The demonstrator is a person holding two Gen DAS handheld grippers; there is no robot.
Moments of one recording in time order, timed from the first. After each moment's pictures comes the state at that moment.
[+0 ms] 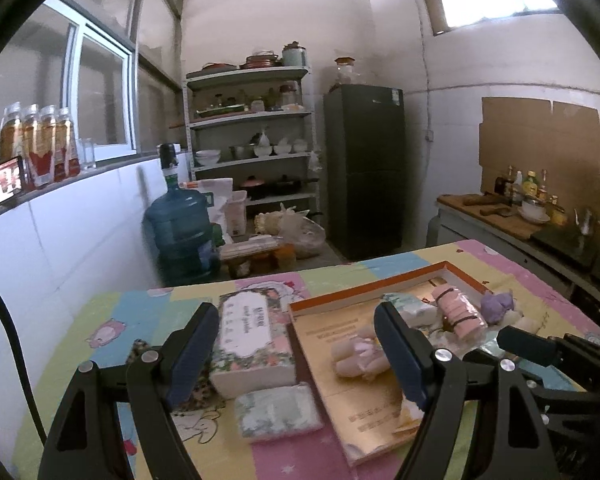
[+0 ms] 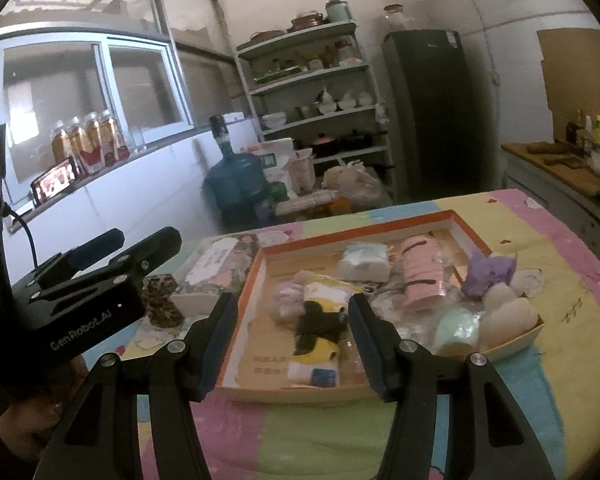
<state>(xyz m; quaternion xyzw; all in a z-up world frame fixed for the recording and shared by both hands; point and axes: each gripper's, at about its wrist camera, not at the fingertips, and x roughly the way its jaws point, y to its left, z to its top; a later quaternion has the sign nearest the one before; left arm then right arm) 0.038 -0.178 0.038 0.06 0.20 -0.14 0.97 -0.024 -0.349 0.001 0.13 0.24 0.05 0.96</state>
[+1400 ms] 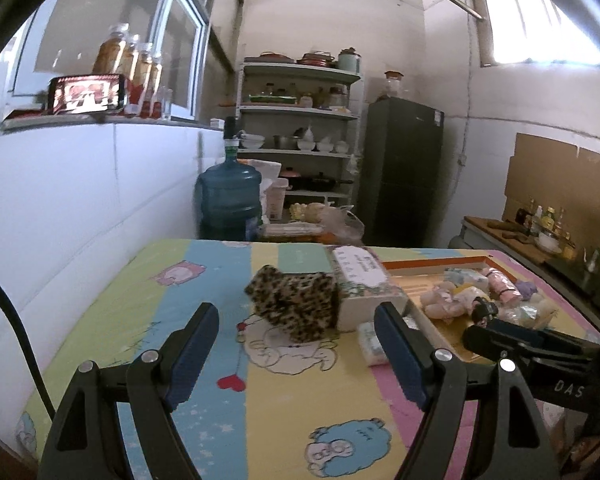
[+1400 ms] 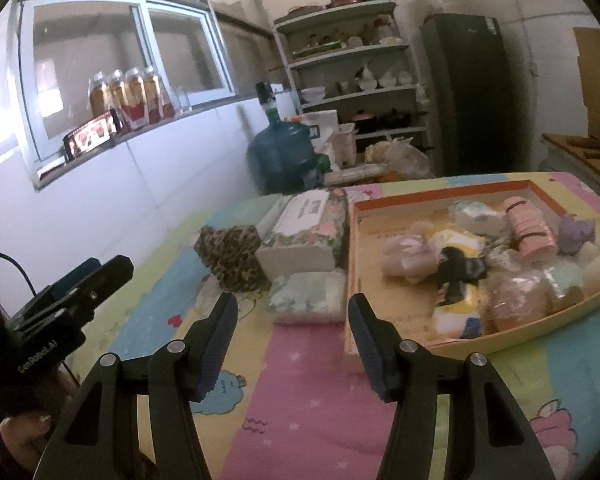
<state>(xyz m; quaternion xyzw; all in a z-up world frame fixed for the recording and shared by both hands) 0.001 -0.013 0.000 -0.02 0.21 -0.10 0.97 -0.011 -0.236 -0.025 0.12 0.28 0.11 0.94</state>
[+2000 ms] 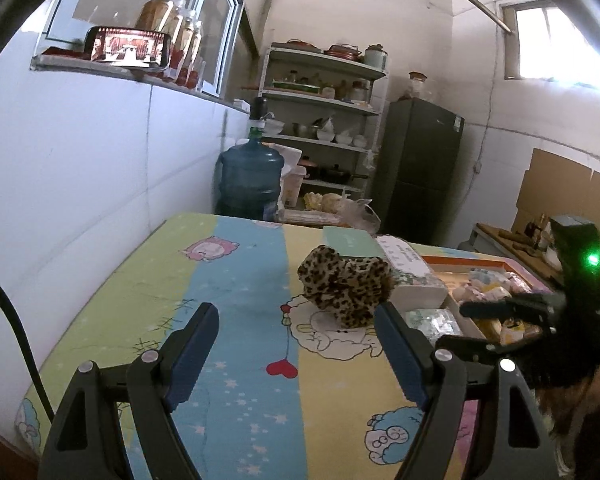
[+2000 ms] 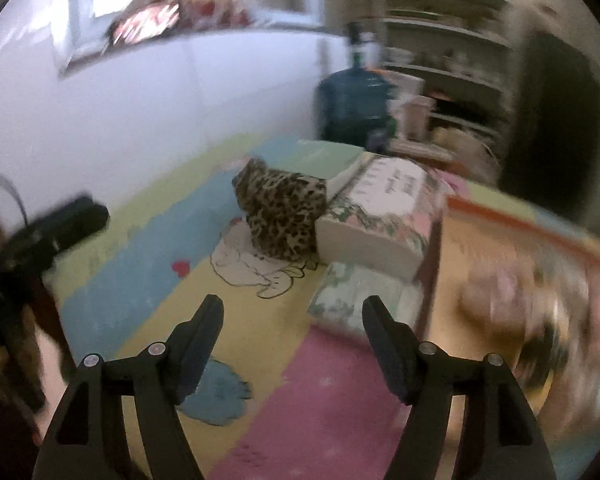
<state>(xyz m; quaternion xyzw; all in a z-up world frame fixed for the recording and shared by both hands) 0.014 0.041 -0.022 -0.06 0.24 -0.09 0.97 0.070 -0.179 -0.041 -0.09 0.36 0.24 0.90</state>
